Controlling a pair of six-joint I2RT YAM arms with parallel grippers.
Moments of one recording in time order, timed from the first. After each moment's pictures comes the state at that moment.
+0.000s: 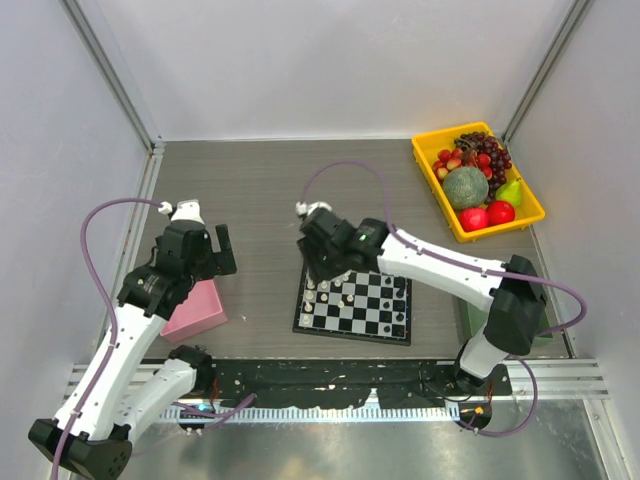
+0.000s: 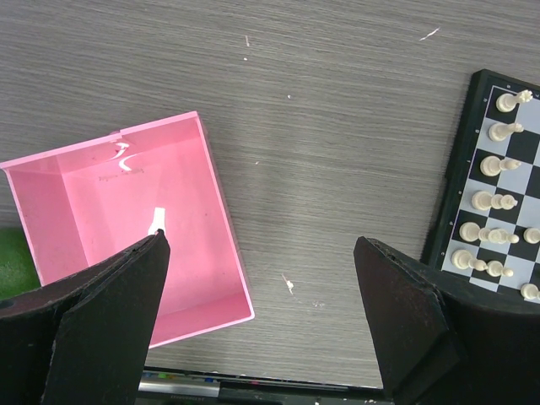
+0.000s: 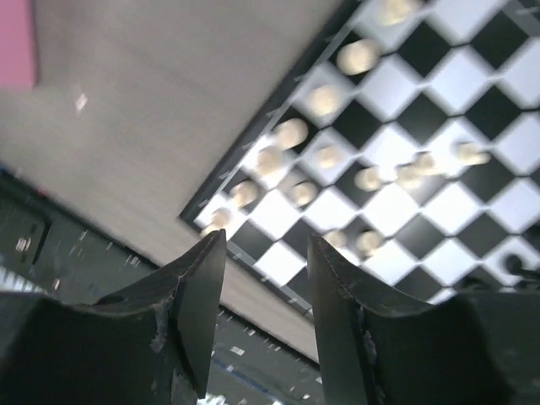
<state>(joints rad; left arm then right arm) -0.35 0.80 0.93 -0.87 -0.31 -0.40 1.06 1.64 1.40 -0.76 0.12 0.49</state>
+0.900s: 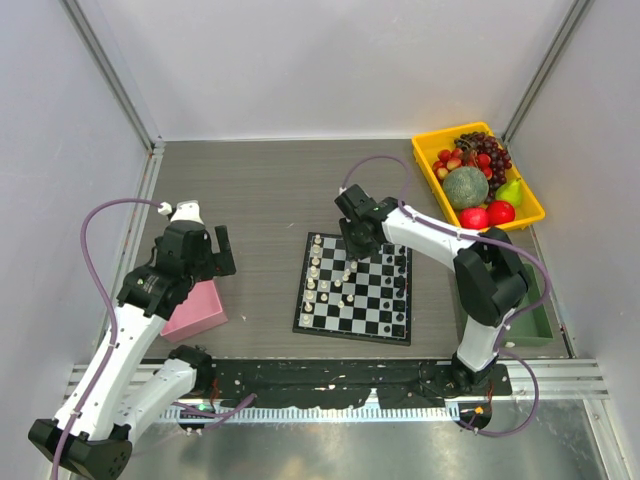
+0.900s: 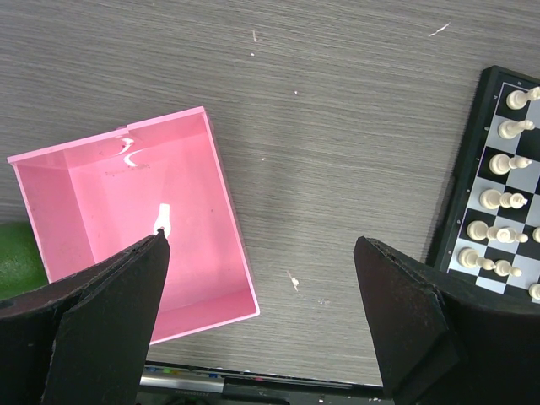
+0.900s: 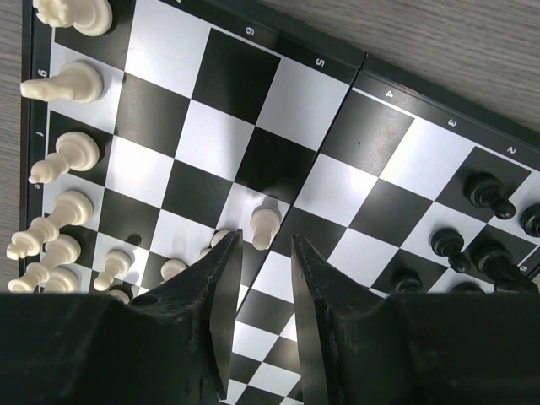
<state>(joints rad) -0.35 0.80 0.93 -0.89 -0.32 -0.40 0.67 1.79 1.30 -0.67 0.09 0.42</state>
